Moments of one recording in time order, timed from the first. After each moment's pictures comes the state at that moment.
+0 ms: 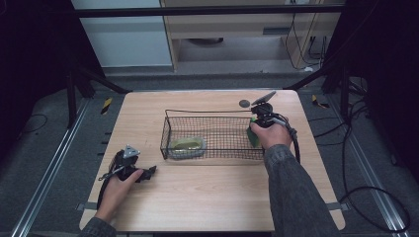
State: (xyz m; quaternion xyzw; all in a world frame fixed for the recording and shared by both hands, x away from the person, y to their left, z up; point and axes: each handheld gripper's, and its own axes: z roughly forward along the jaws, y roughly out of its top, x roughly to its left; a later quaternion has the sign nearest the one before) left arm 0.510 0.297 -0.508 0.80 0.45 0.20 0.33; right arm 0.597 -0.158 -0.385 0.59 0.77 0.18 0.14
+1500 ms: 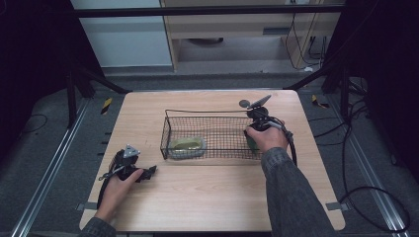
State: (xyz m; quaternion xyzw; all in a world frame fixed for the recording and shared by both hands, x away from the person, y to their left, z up) left arm 0.510 0.296 -0.509 0.80 0.45 0.20 0.33; right arm 0.592 -0.147 -0.393 0.58 0.79 0.18 0.12
